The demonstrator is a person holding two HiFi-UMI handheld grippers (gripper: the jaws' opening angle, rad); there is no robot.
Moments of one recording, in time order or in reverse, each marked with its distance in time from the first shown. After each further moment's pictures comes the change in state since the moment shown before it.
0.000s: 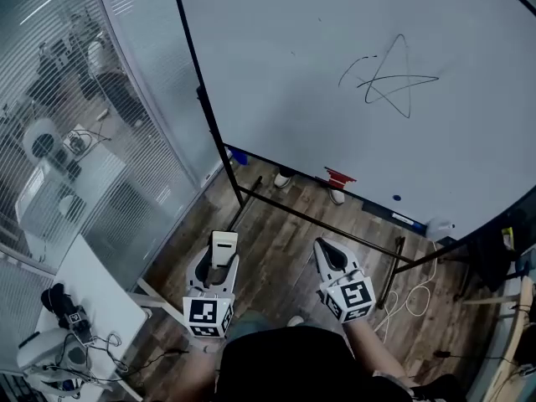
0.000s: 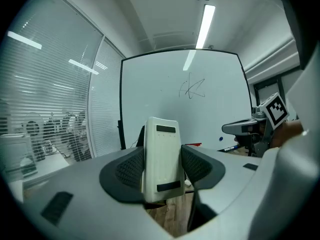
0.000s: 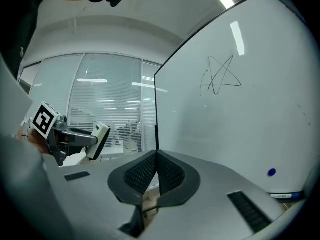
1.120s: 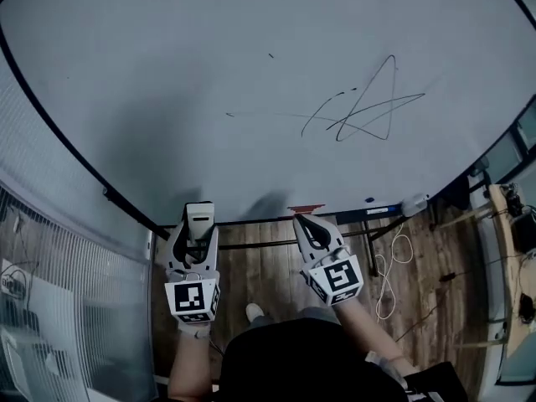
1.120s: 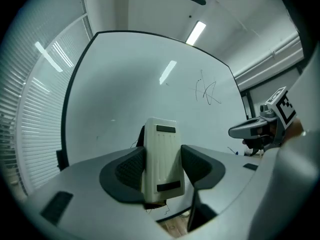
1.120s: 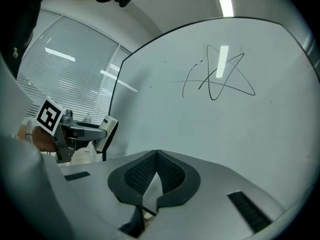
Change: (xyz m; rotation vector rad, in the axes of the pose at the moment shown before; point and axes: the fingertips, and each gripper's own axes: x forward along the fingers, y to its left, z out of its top) left arm 0.331 0.078 0.109 0.090 -0.203 -0.416; right arm 0.186 -0.139 0.077 -0.062 -0.019 -0.474
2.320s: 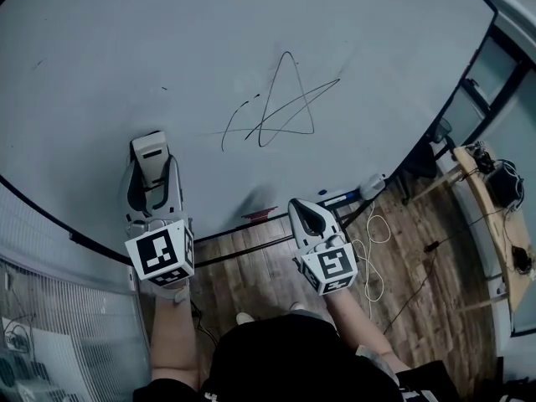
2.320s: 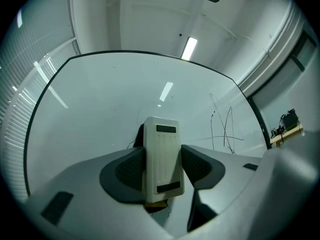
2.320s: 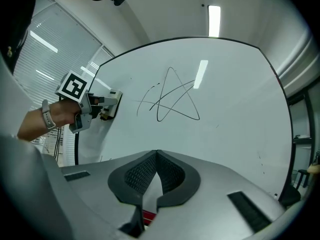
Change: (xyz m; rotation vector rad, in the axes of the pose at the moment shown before) left arm 0.111 -0.028 0.184 0.092 -0.277 0.060; right arm -0.066 -0.106 0.038 0.016 -0.048 -0.272
